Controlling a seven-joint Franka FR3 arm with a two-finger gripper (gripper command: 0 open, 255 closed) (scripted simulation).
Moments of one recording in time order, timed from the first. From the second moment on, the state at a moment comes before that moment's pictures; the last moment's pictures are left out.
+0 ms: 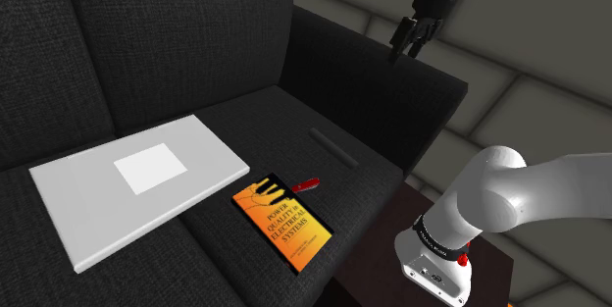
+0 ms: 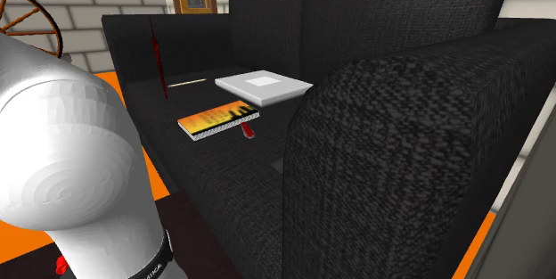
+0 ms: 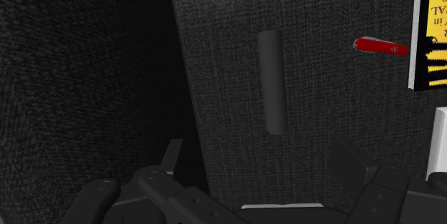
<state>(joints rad) 0.00 -0.80 -0.01 -2.27 -0.09 1.55 0.09</state>
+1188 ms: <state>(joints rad) 0.05 -0.70 -0.06 -2.73 -0.02 2.09 0.07</state>
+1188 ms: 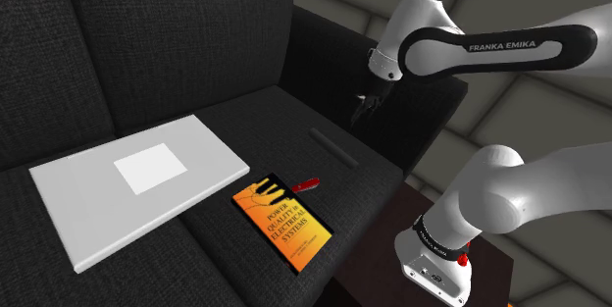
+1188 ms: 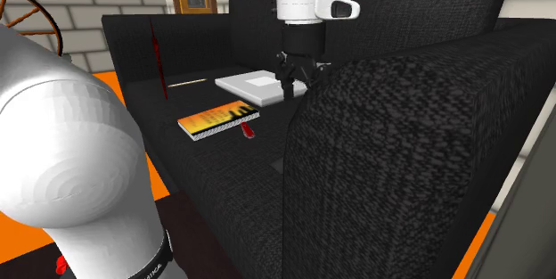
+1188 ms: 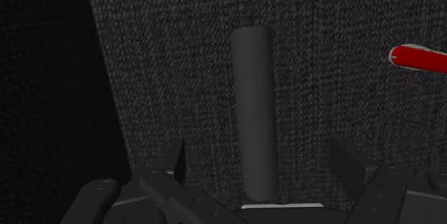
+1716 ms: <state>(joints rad) 0.09 -0.51 -0.08 -2.84 0.03 2.39 0.04</state>
